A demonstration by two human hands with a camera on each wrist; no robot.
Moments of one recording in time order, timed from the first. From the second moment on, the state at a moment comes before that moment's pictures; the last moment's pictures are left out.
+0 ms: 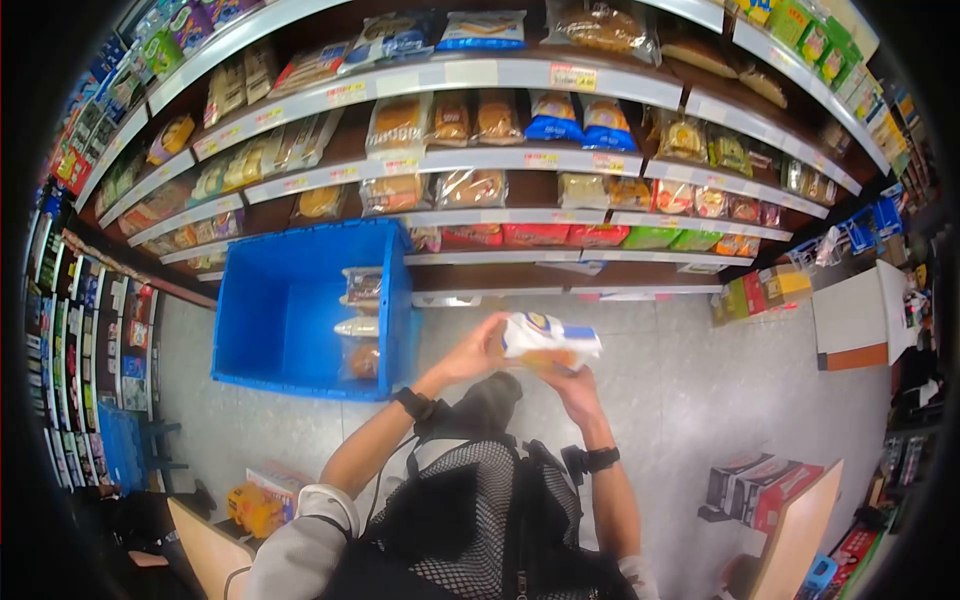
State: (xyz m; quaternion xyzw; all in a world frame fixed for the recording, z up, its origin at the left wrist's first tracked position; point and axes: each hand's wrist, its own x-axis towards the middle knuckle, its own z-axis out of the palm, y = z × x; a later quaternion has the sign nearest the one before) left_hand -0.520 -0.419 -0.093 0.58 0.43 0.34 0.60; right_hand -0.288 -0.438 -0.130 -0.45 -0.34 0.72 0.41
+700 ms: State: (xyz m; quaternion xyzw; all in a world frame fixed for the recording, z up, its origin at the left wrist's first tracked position) left_hand -0.615 -0.643 -0.065 0.45 0.60 0.42 0.51; right_hand -0.401 -0.586 -0.101 -0.40 -0.54 0.68 0.29
